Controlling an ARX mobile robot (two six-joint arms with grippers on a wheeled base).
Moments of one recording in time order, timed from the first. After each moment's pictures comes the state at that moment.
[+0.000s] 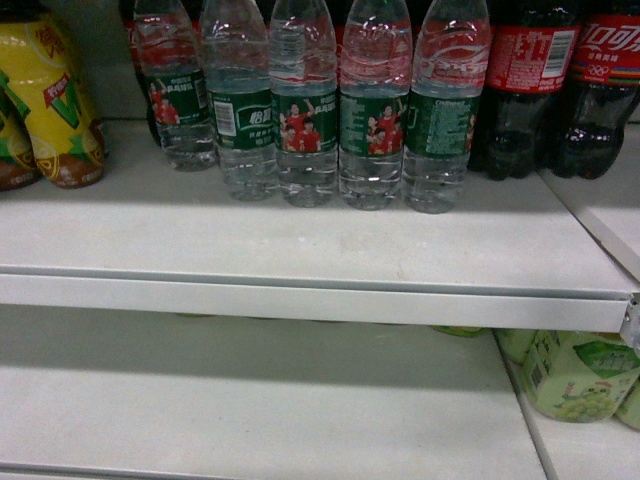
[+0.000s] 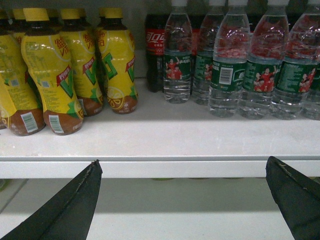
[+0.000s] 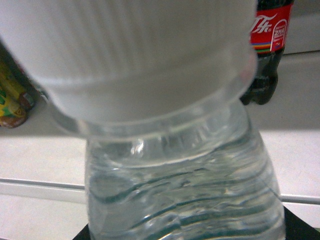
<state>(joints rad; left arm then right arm) 0.00 0.01 0.01 0.00 0.00 0.00 0.17 0.97 0.42 0.39 -0.06 0.21</state>
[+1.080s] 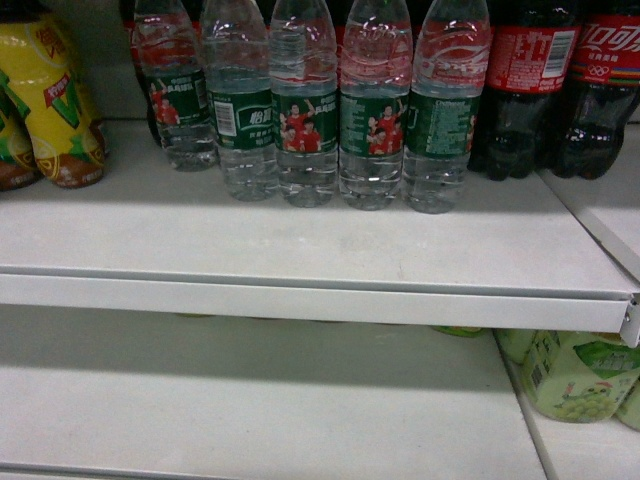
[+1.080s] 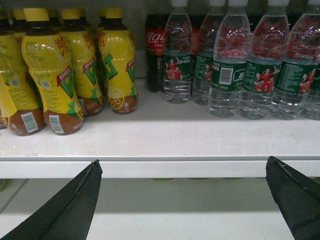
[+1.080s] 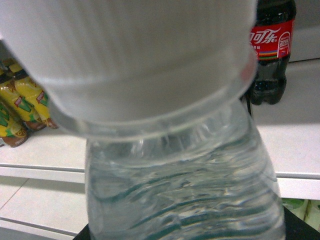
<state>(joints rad) 0.00 0.01 0.01 0.00 0.00 0.00 0.24 0.49 0.35 0.07 -0.06 0.27</state>
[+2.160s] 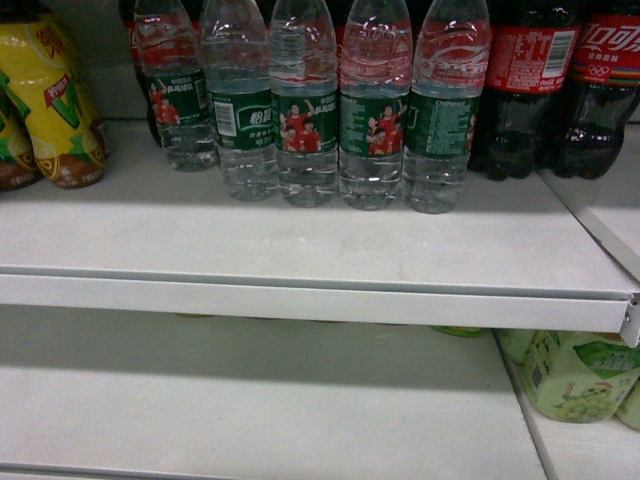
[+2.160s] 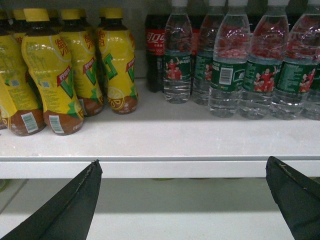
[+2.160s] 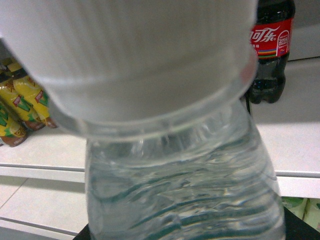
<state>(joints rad) 0.00 0.01 0.01 0.00 0.00 0.00 0.24 0.49 0.35 0.06 -0.06 0.27</state>
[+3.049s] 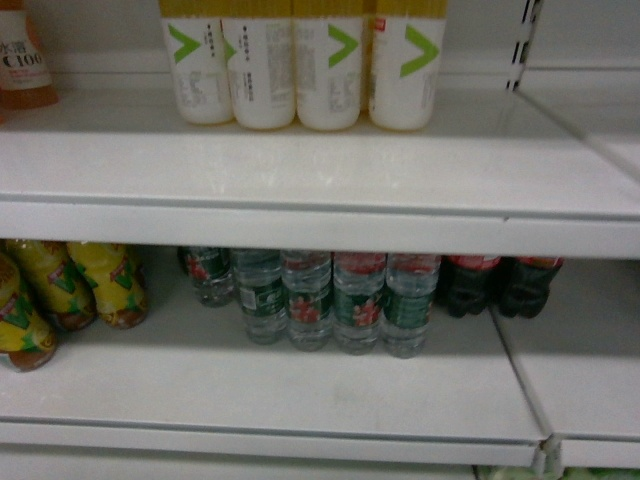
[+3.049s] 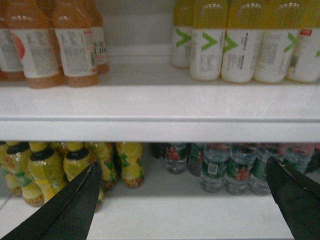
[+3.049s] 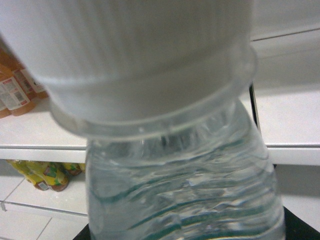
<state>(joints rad) 0.00 0.01 0.01 0.00 0.00 0.00 0.24 0.49 0.35 0.06 -0.06 0.27</state>
